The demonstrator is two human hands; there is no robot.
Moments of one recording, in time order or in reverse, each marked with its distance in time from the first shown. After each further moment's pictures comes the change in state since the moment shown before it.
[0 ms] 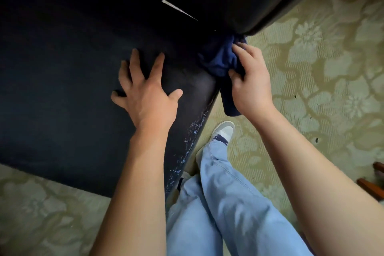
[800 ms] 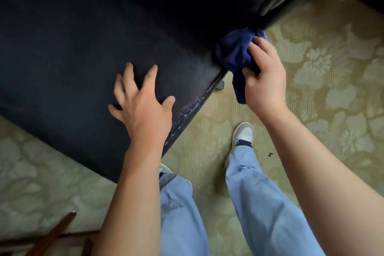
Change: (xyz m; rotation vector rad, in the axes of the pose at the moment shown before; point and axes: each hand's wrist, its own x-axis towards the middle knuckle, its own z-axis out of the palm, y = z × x) left_hand -0.077 -0.007 0.033 -0.234 0.073 -0.268; right_hand 0.000 0.024 -0.025 -0.091 -0.076 -0.229
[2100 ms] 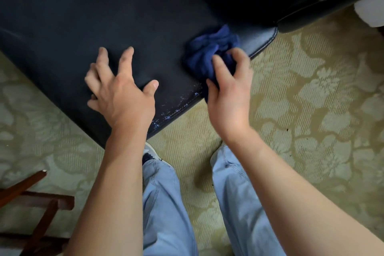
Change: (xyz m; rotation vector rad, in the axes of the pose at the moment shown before) left_hand -0.025 -0.053 0.001 -0.063 0.153 -0.282; right_hand -0.065 -0.045 0.061 -0.097 -0.095 -0.289
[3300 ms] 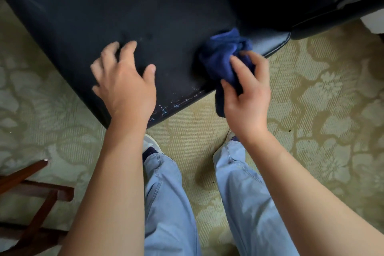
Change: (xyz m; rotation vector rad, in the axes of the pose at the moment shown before) left_hand -0.002 -0.034 -0.019 -0.120 0.071 0.028; right_hand -0.029 -0.009 -0.010 0.117 0.070 -0.050
